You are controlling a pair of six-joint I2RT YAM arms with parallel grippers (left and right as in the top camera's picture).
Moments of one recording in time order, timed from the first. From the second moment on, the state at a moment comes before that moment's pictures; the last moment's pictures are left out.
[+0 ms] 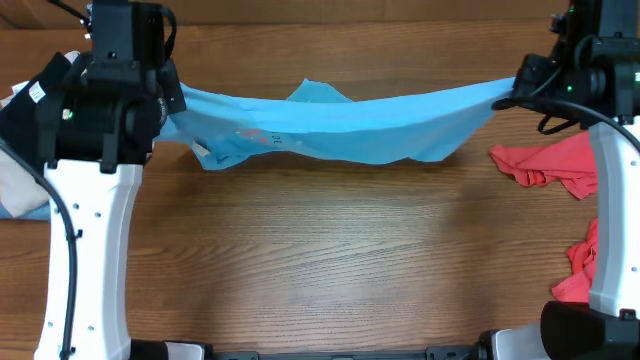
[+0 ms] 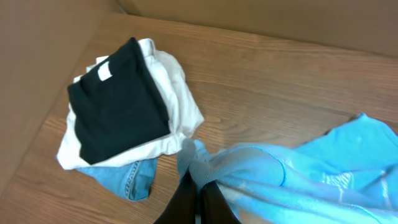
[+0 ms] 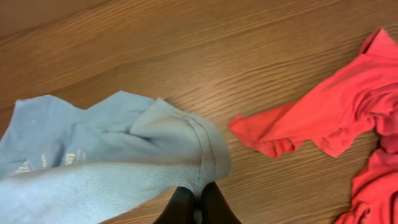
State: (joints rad) left arm -0.12 1.55 1.96 -1.27 -0.41 -0.26; right arm -0.06 1.64 1.94 -1.32 0.06 0.23
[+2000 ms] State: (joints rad) left arm -0.02 1.73 1.97 -0.43 -0.30 -0.23; right arm -0.07 2.04 2.59 -1.15 -0.04 0.20
